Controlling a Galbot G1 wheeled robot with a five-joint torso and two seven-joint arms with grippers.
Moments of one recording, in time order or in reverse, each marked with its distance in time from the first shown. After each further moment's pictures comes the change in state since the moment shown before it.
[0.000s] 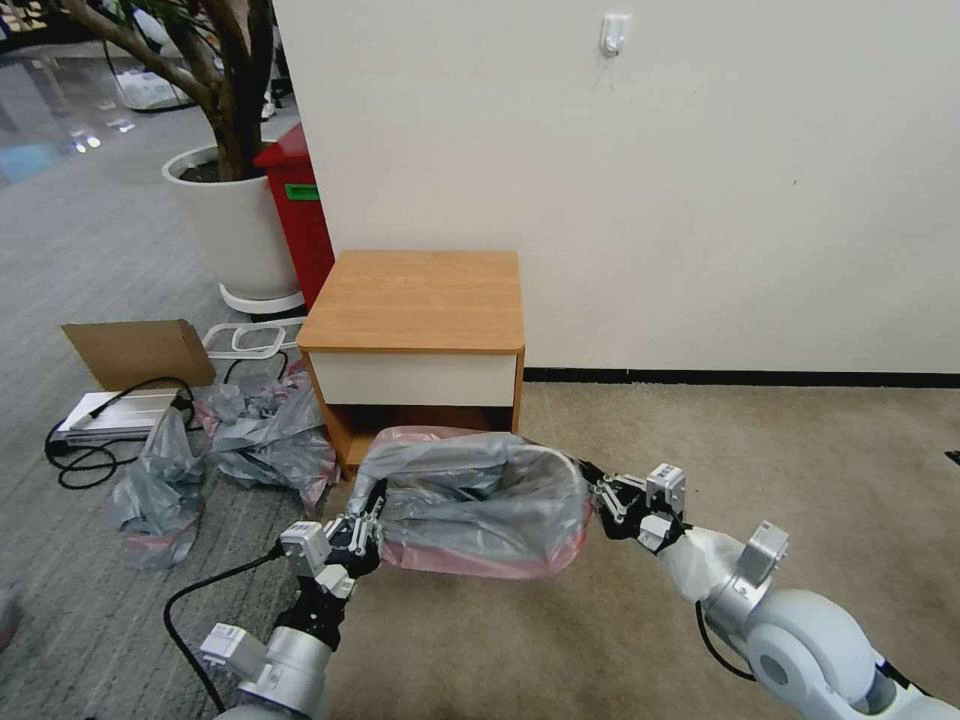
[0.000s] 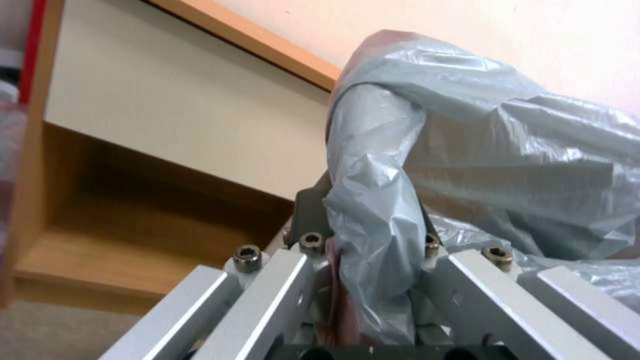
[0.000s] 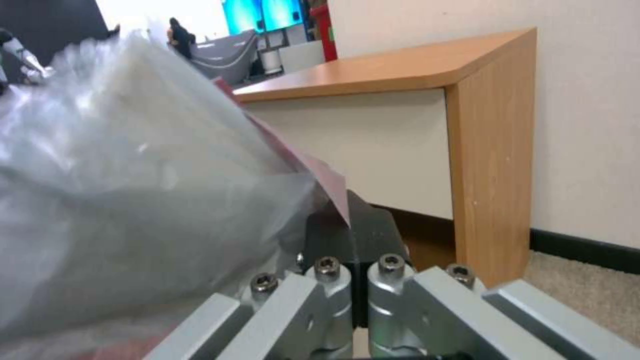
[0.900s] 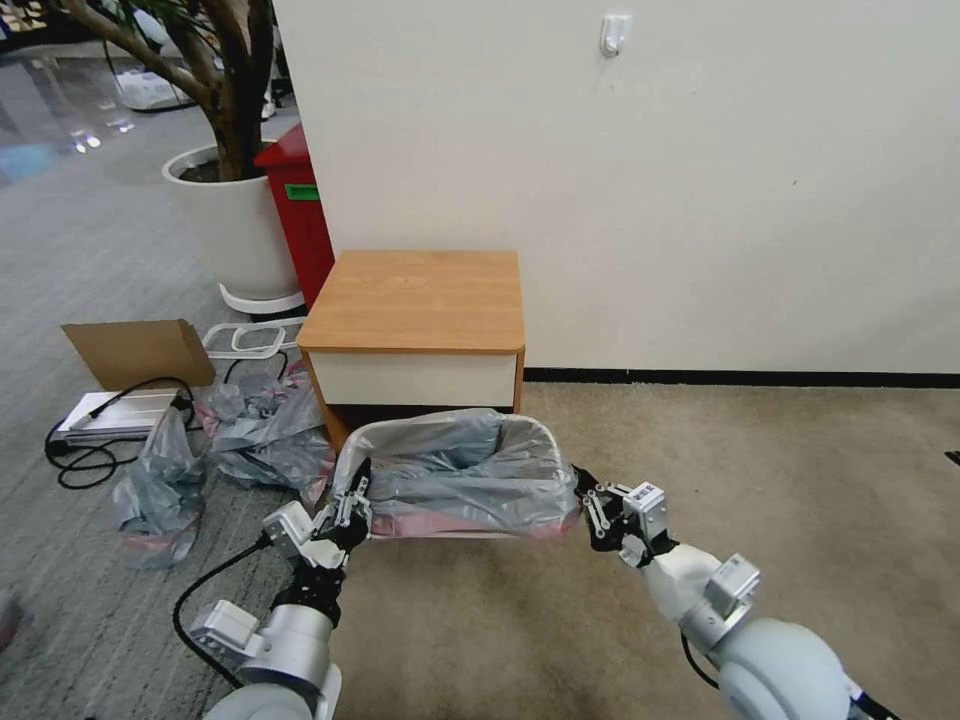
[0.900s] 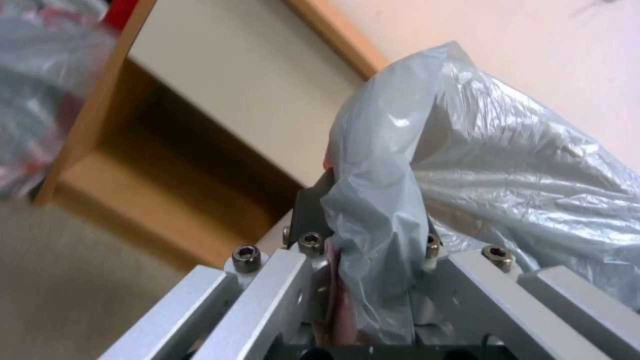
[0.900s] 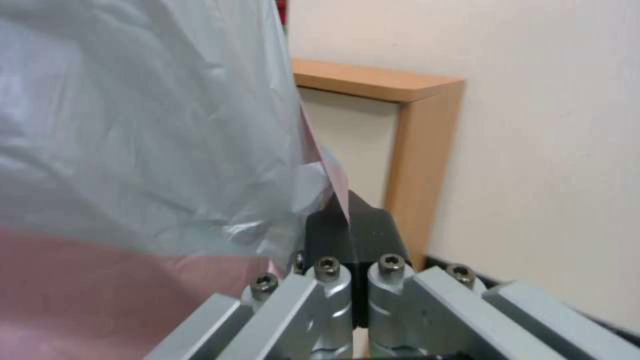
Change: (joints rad) left arm -0.025 -0.065 0.025 -0.100 -0.218 0.147 -0.298; right arm -0.054 0.137 -0.073 0.020 -0.481 0.064 0.248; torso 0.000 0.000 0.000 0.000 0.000
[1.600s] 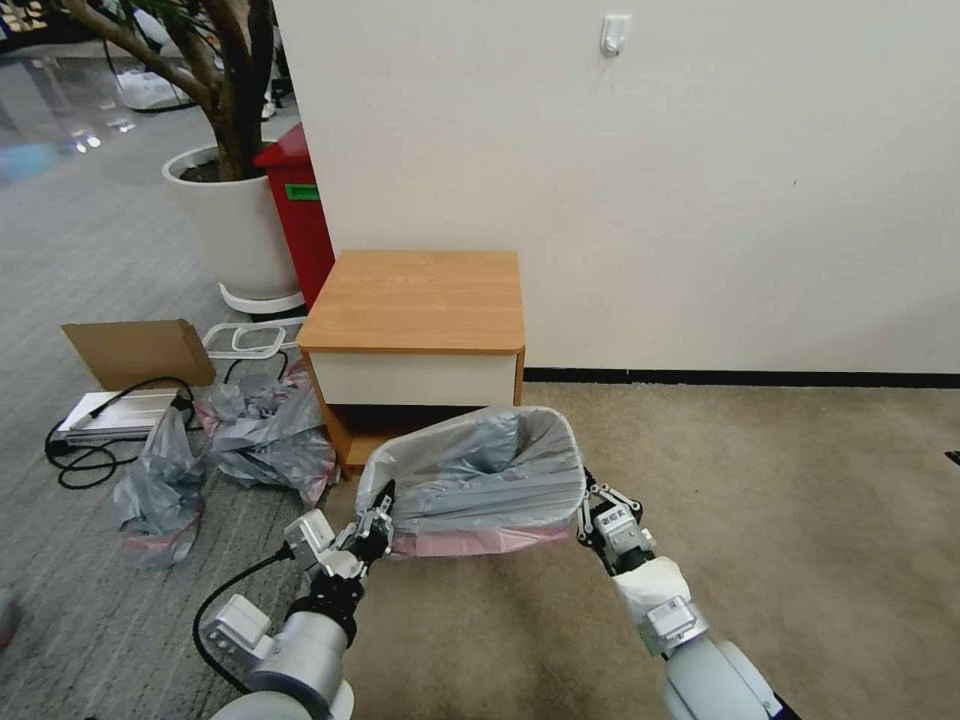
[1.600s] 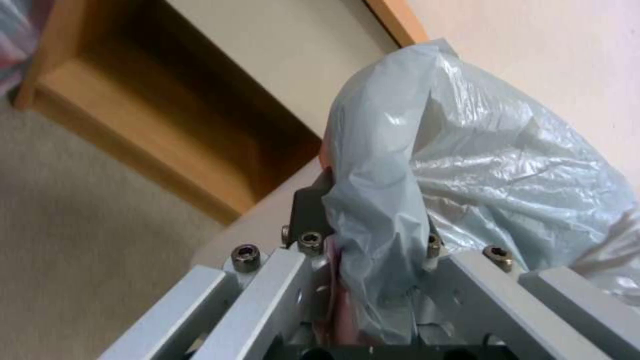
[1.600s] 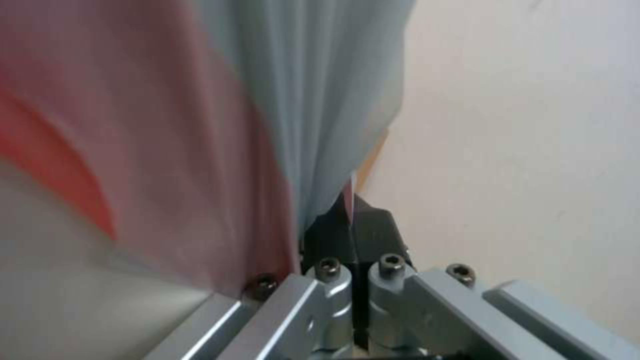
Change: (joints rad) left arm 0.036 -0.017 0.032 -0.111 -0.080 0.218 -0.109; right arm 0.033 0.202 -0.009 -0.195 -0.516 0.190 0.170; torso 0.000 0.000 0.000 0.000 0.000
